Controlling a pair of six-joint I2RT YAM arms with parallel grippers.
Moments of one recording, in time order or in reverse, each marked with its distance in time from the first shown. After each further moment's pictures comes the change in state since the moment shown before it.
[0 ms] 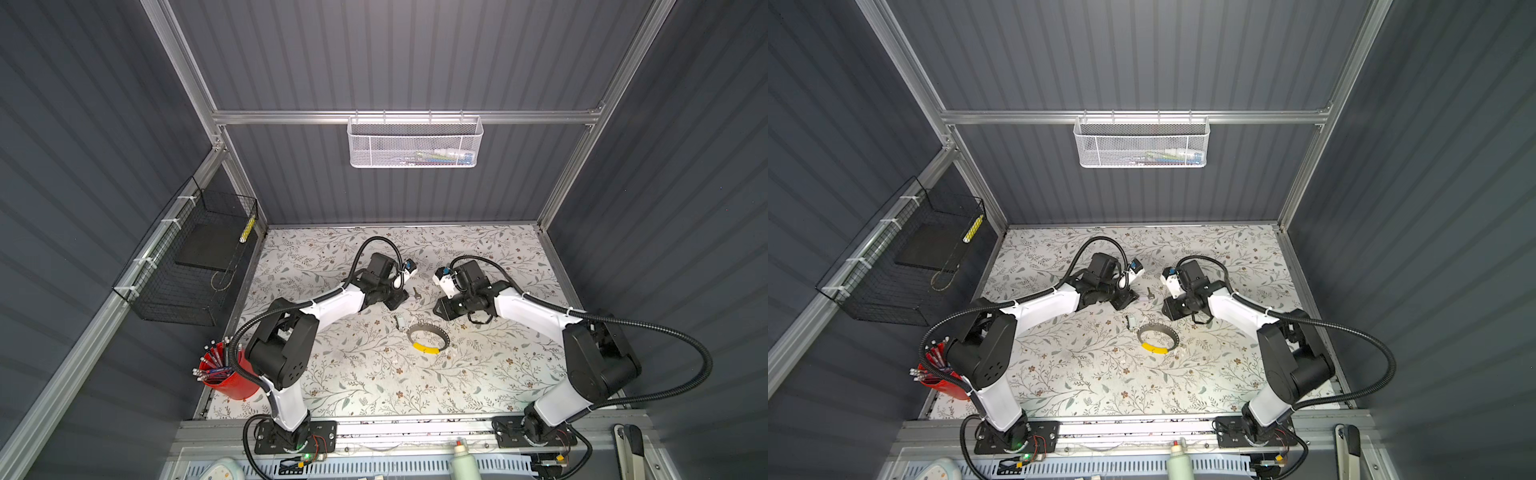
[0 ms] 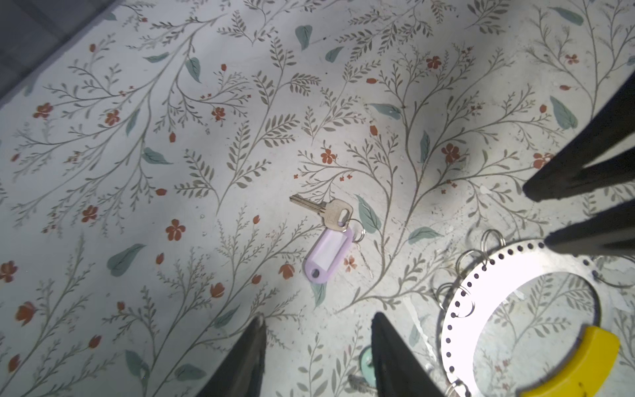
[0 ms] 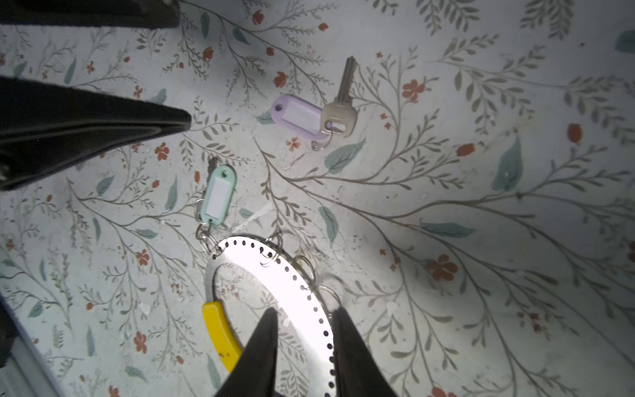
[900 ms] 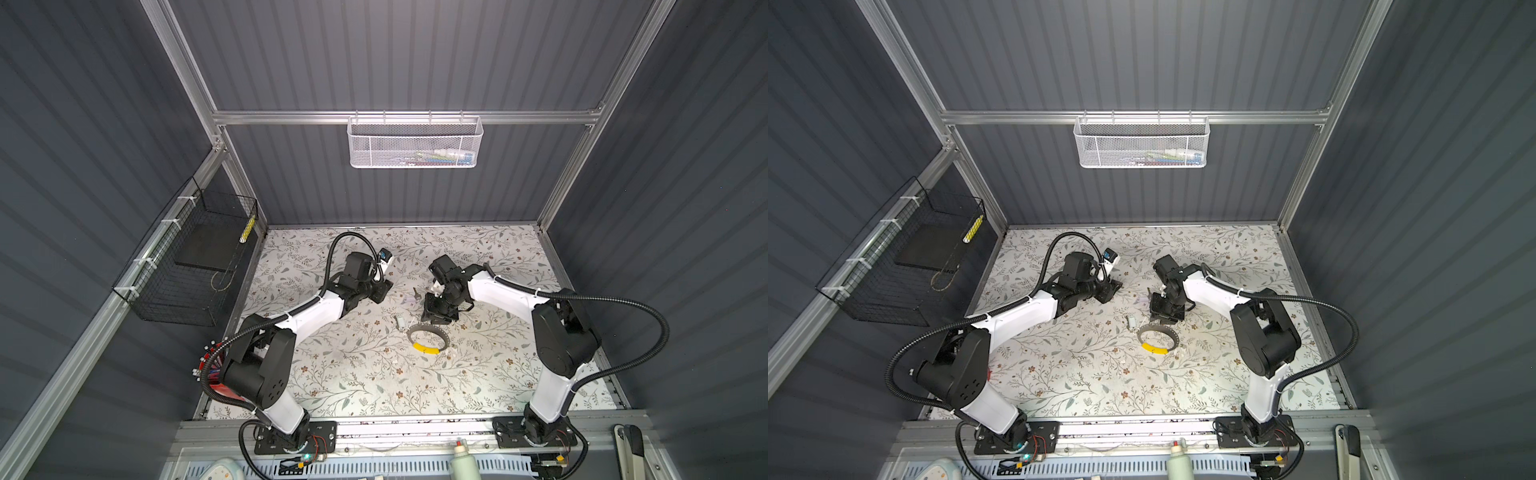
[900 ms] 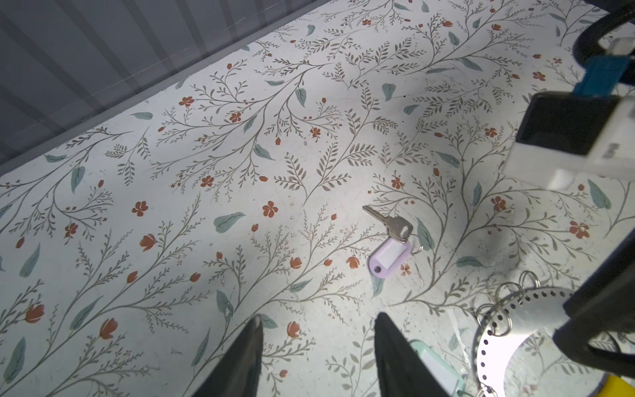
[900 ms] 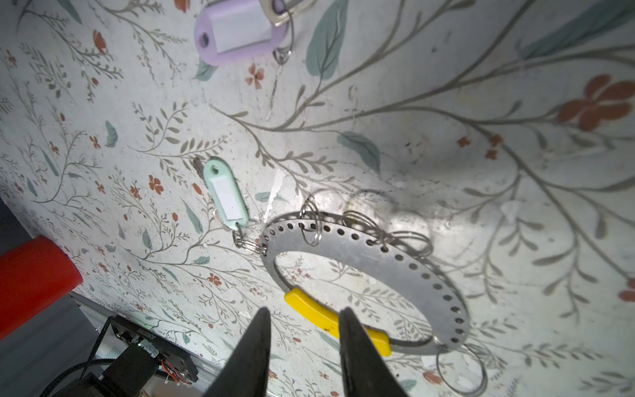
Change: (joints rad) left arm 0.087 -0.136 -0.140 0.142 -0.033 -0.128; right arm 0.094 0.225 0.251 -0.323 -0.006 0.582
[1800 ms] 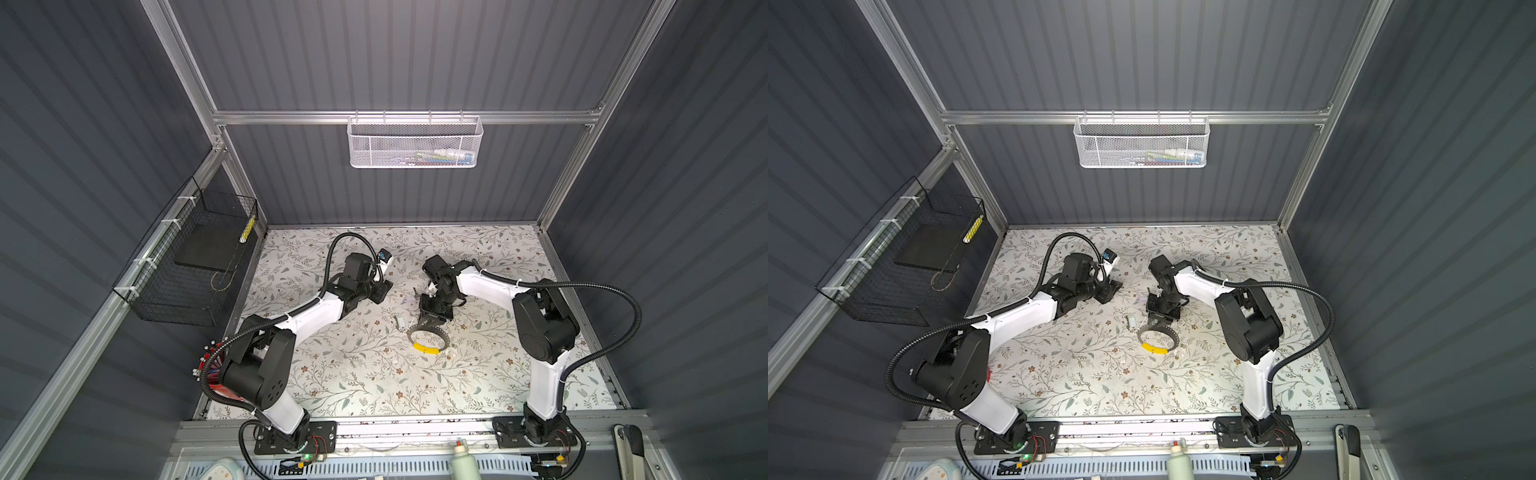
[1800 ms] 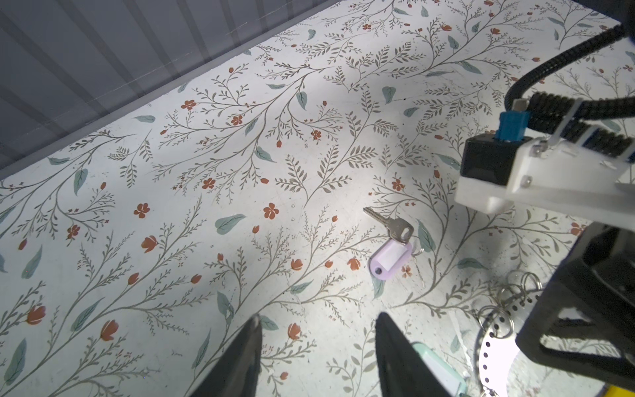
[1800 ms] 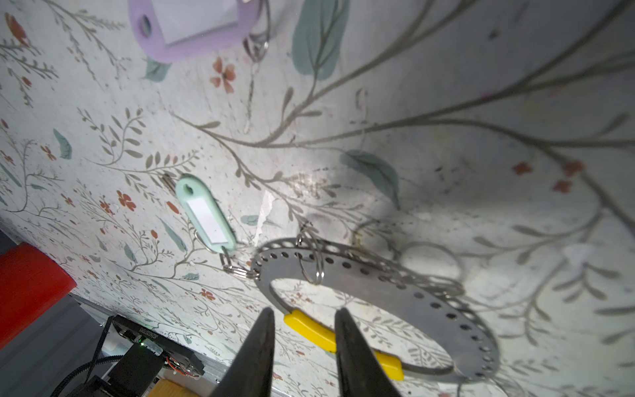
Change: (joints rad) left arm 0.000 -0.002 -0.014 0.023 0.000 0.000; right arm -0.001 0.129 0.109 -0.077 -0.042 -0.001
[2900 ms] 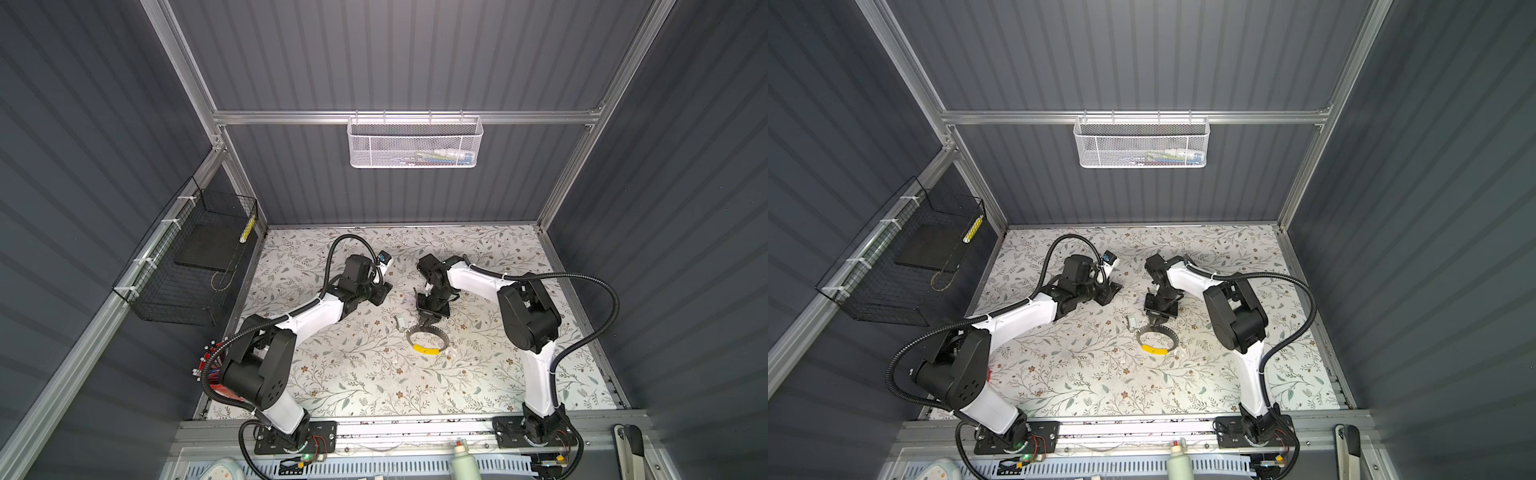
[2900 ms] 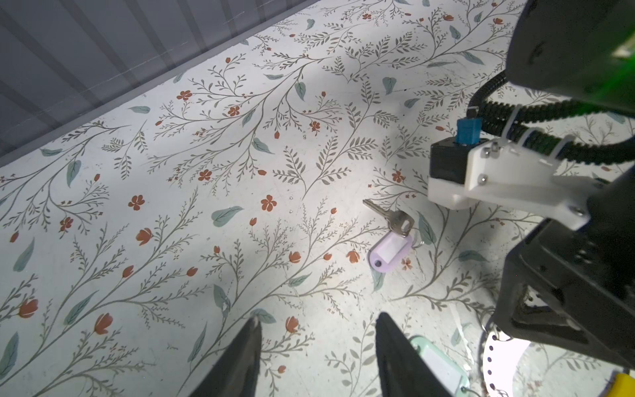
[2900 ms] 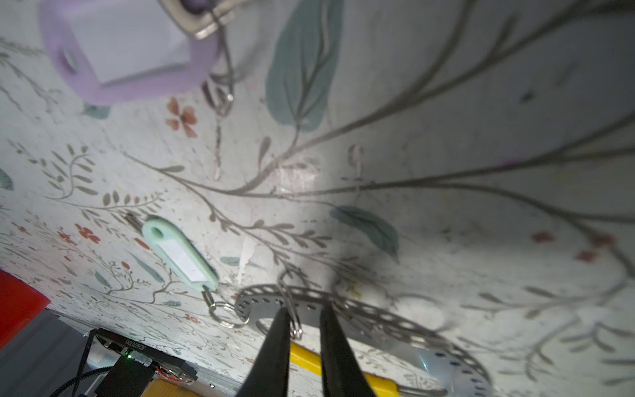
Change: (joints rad) left arm 0.001 0.000 -0.016 0.003 0.000 0.000; right arm -0.001 0.131 0.133 -0.108 0.014 -0.026
